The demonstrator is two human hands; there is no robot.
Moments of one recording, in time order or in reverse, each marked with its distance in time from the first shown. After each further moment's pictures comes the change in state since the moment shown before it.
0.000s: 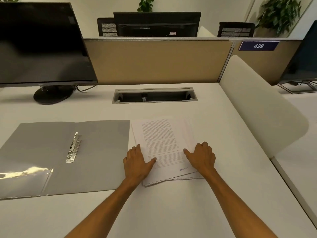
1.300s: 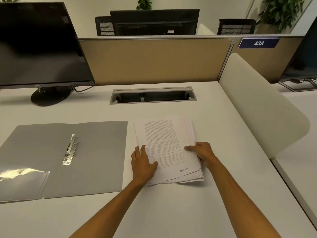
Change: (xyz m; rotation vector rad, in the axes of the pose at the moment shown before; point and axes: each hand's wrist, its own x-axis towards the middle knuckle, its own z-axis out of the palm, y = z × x) left_hand 0.001 0.030 0.018 -0.214 -0.028 -0.058; right_hand 0.038 0.020 -0.011 0.999 -0.381 0.284
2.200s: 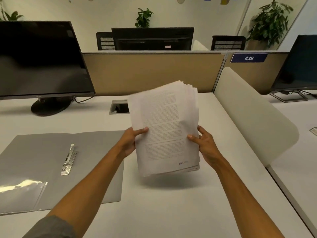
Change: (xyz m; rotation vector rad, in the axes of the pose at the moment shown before) left_hand 0.076 0.046 -0.101 -0.998 -0.414 0.019; right_hand -0.057 -0.065 -0.010 0.254 -0.226 -0.500
